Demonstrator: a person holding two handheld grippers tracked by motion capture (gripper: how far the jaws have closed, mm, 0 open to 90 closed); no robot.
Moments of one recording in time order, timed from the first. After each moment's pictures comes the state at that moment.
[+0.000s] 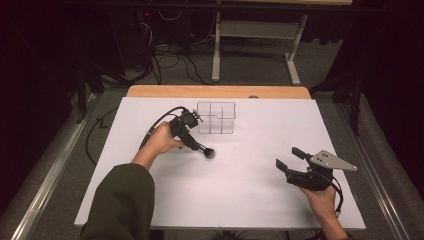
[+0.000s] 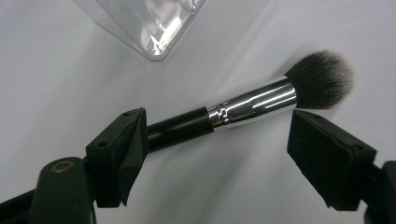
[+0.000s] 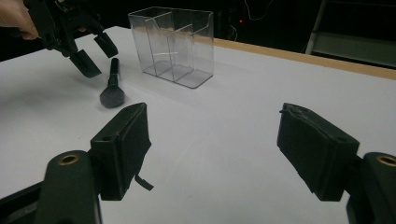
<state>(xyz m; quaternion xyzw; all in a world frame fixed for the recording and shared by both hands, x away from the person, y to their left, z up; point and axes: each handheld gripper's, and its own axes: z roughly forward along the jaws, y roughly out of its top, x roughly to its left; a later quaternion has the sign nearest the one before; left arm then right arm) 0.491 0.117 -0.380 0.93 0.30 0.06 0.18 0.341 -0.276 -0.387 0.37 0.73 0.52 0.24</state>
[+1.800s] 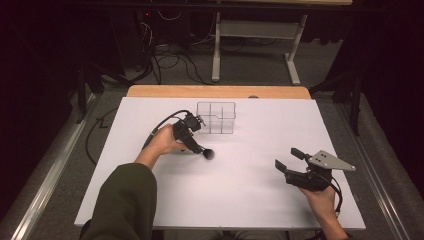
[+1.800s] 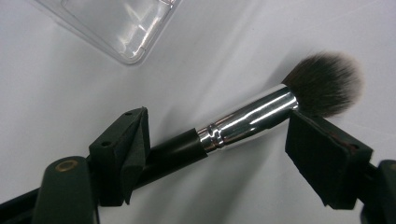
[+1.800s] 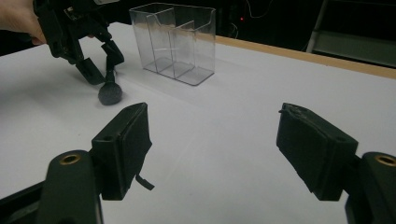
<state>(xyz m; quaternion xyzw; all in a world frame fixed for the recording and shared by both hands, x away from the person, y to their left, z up) 0.495 0.110 -0.395 0.94 0.27 0.05 0.18 0.340 -0.274 -0.387 0.37 0.74 0.51 0.24</state>
